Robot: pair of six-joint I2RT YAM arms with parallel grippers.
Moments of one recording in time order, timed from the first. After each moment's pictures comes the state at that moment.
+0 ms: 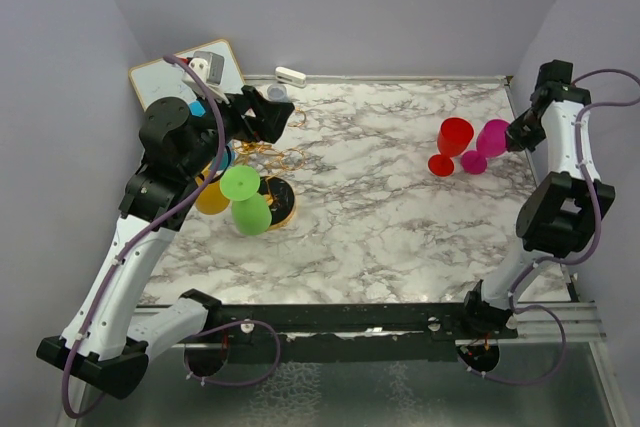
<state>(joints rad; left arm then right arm) -0.40 1.00 1.32 -0.30 0.18 -0.40 -0.30 1.84 1.75 -1.06 0.16 0.64</state>
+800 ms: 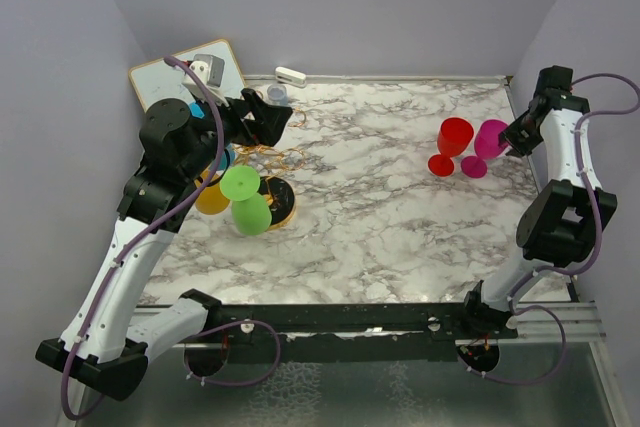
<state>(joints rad) -0.40 0.99 1.32 -0.34 0.17 -0.39 -0.30 1.74 1.61 -0.96 0.10 0.61</state>
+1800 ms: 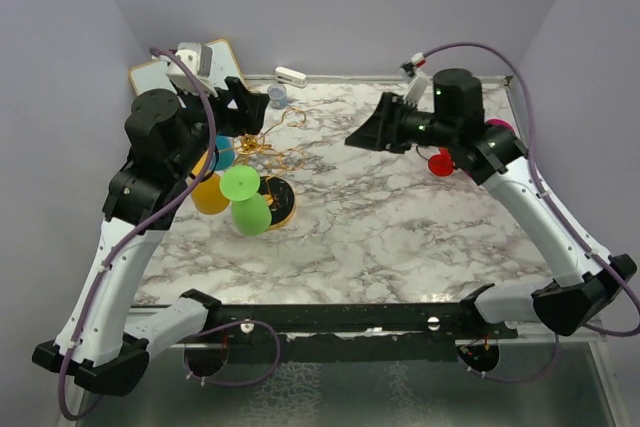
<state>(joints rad) -0.40 1.00 1.42 -0.46 0.04 -0.29 0.46 1.31 1.50 -0.57 -0.48 0.62</state>
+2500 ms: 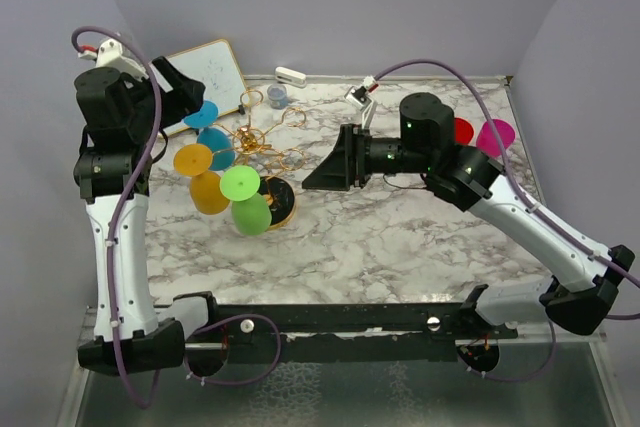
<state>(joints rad) 0.11 1.15 1.57 -0.65 0.22 -0.43 0.83 1.30 1.47 -0.39 -0.57 0.75</state>
